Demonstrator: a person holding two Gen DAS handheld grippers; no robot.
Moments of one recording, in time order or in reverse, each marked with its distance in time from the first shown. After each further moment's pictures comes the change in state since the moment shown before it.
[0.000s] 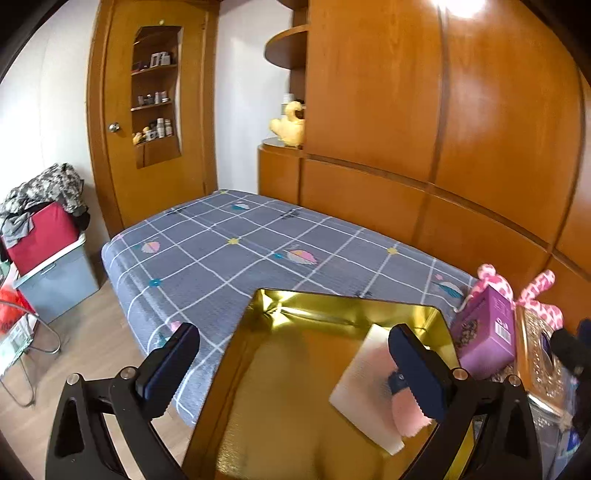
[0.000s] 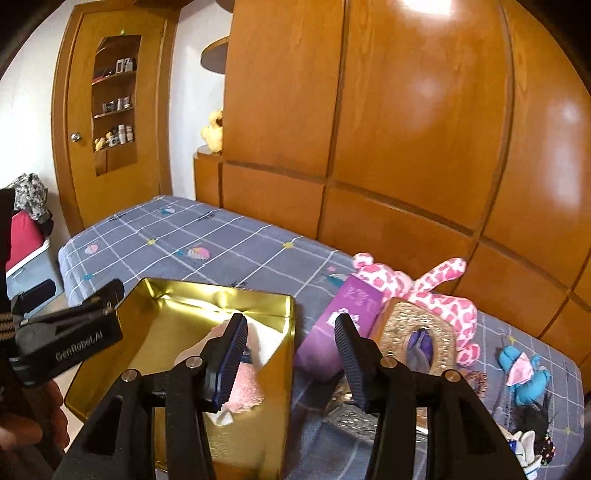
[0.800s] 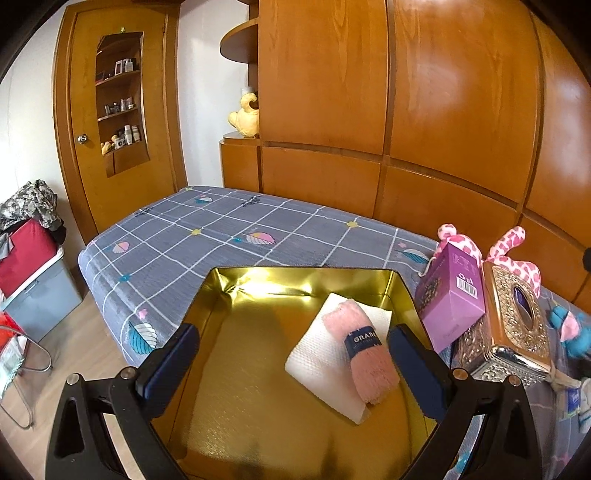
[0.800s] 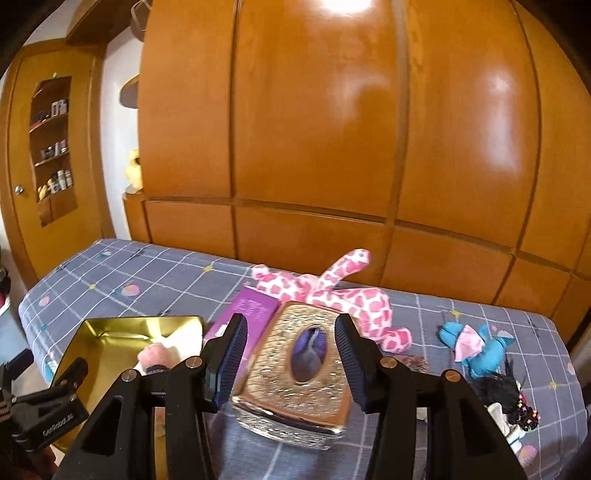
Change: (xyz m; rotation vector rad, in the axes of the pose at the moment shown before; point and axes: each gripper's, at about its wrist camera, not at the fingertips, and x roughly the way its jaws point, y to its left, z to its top) left arm -0.012 -0.042 -0.028 0.095 0.033 -0.077; right arm -0.028 -0.096 -0.009 0.197 -0.052 -0.180
